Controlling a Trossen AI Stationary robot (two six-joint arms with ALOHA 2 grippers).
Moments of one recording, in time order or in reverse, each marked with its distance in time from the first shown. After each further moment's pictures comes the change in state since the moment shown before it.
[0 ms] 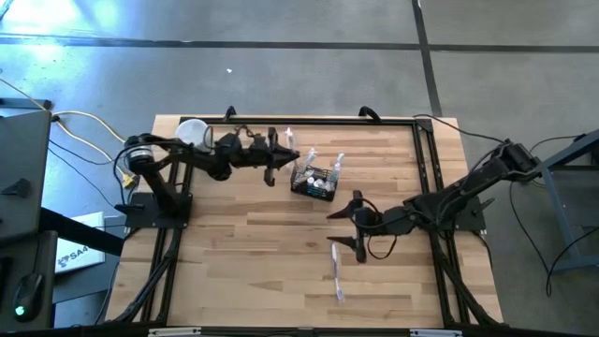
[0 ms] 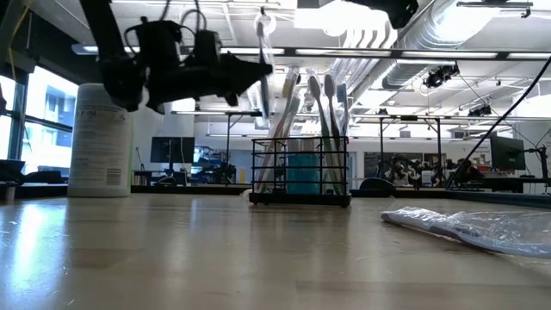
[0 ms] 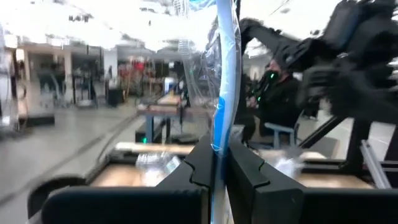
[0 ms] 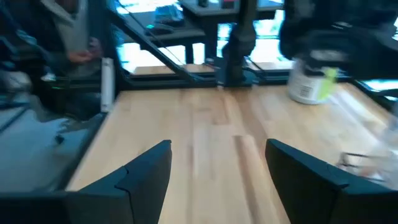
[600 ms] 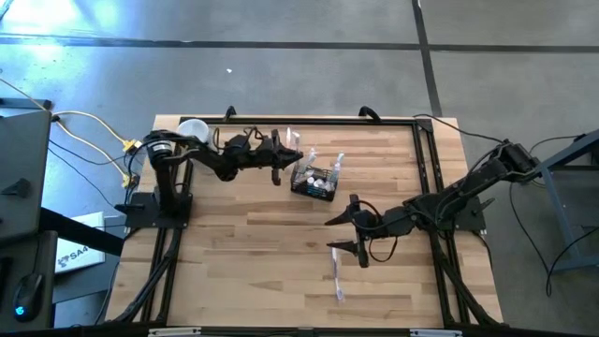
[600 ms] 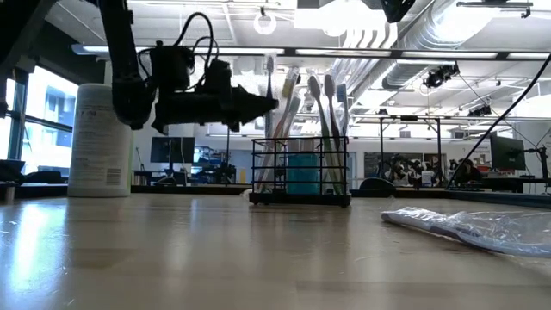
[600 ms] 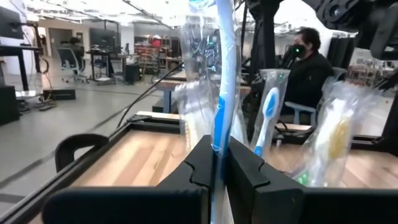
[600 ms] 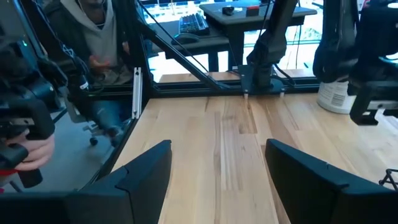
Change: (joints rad) left arm 0.024 0.169 0.036 0.017 -0.040 0.038; right arm 0.002 0.018 0.000 0.073 -0.095 0.005
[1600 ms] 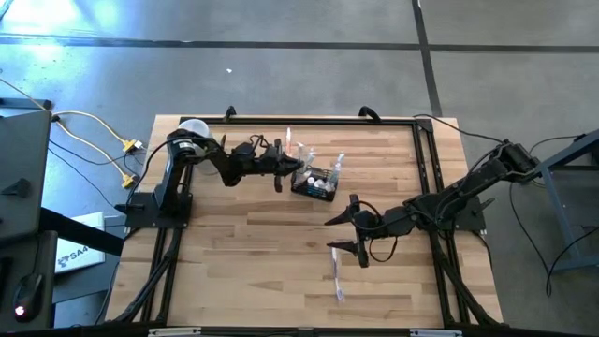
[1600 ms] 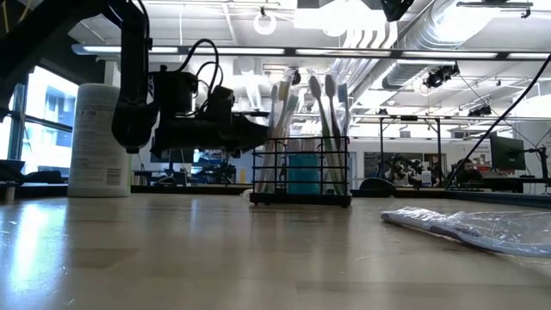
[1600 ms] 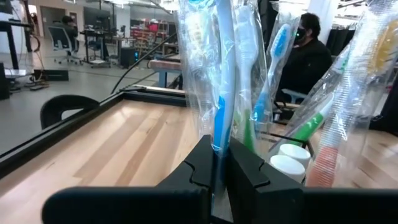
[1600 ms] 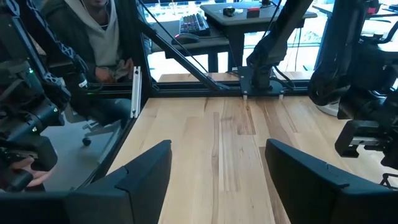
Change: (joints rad) left arm -0.028 0.209 0.003 0.142 0.020 -0.025; right arm 0.000 0.000 0.000 0.002 0.000 -0.022
